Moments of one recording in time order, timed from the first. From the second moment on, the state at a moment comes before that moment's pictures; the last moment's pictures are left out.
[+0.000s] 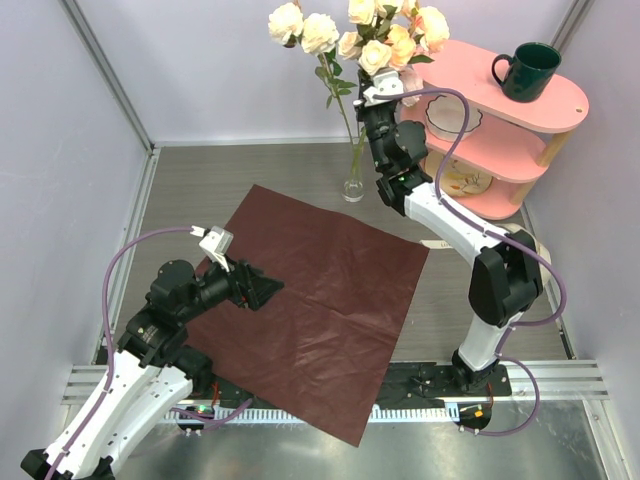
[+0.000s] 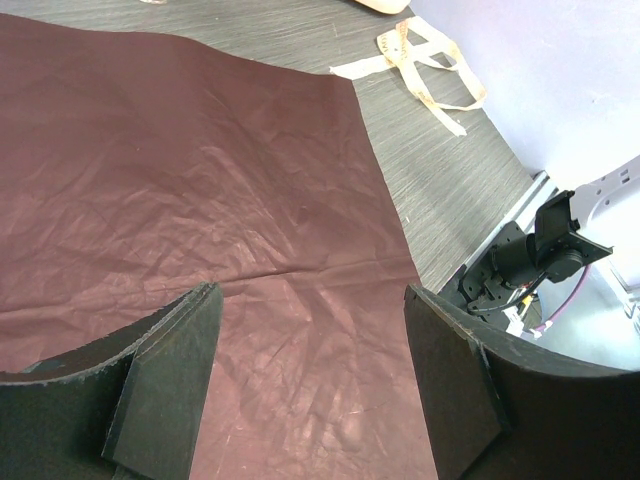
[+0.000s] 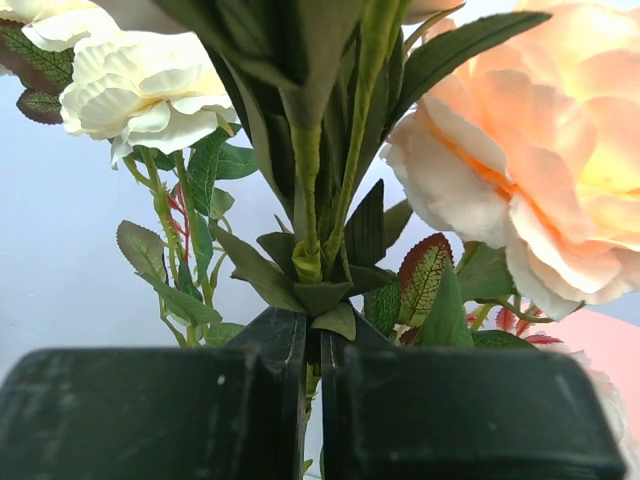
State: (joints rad) left arm -0.51 0.47 0.60 -0.37 0.34 -0.44; right arm 0.52 1.76 1.49 0.81 0.25 -0.33
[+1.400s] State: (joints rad) left arm -0.51 0.50 0.60 -0.37 0.37 -0.44; right arm 0.52 1.67 1.43 0.72 0.23 -0.32
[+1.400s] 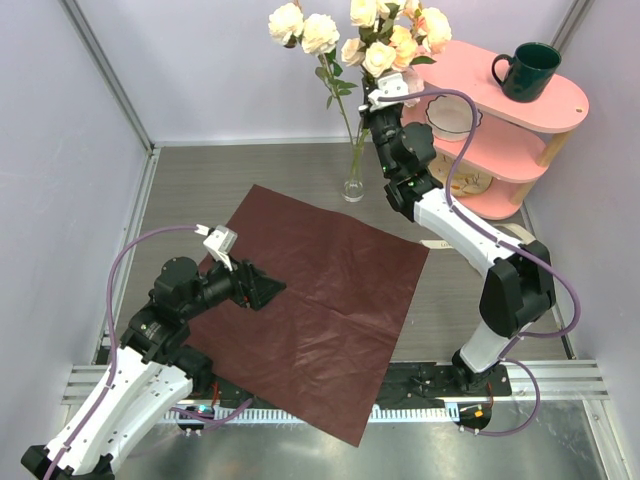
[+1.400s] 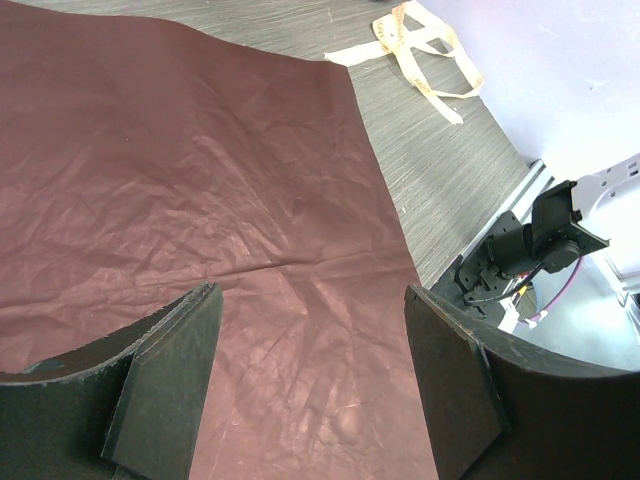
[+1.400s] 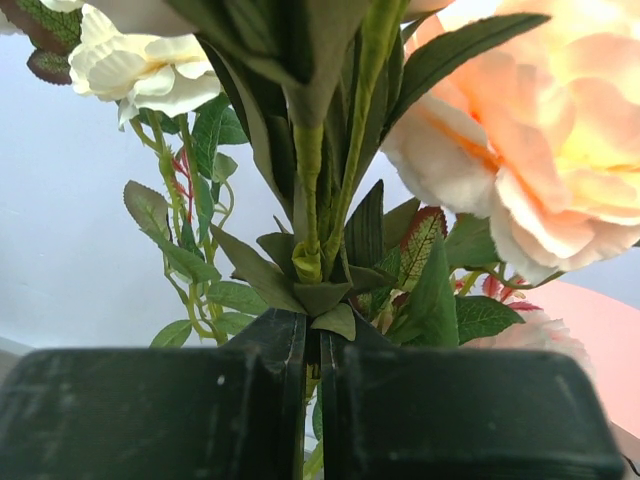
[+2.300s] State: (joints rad) left arm -0.51 0.50 0.60 -0.37 0.37 -0.44; right arm 0.52 1.77 1.34 0.80 0.26 -0.33
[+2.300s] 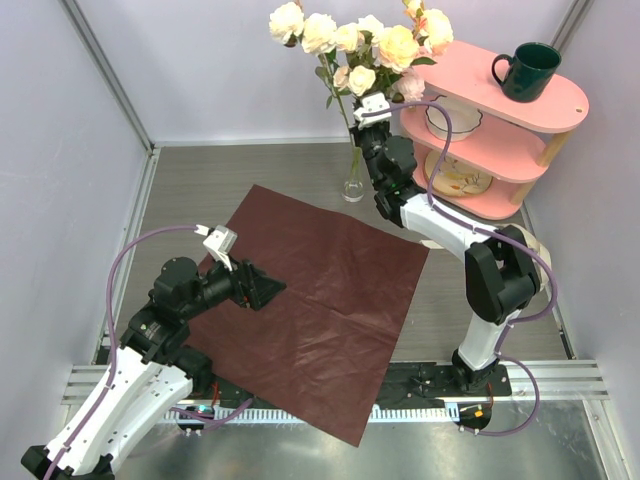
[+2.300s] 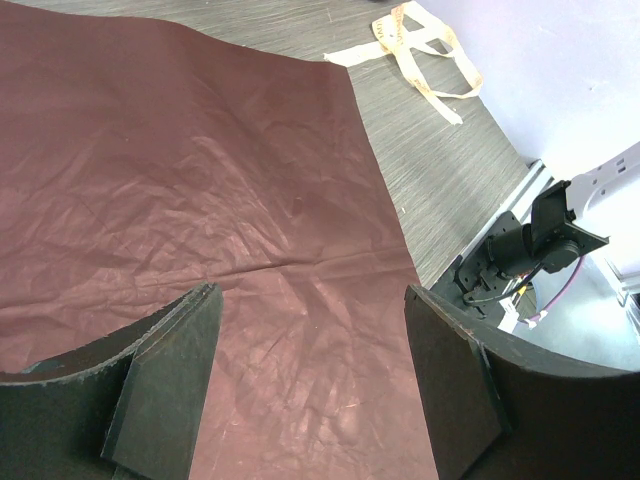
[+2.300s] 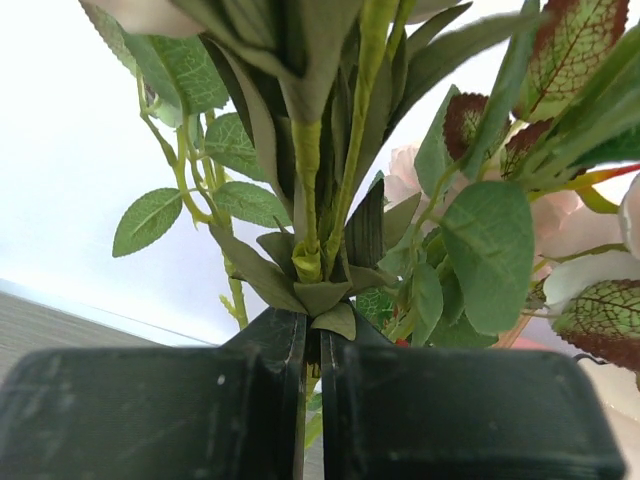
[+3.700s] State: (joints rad) left arm -0.51 0.49 0.60 -0.35 0.39 -0.44; right arm 0.55 1.68 1.06 0.28 0.34 0.18
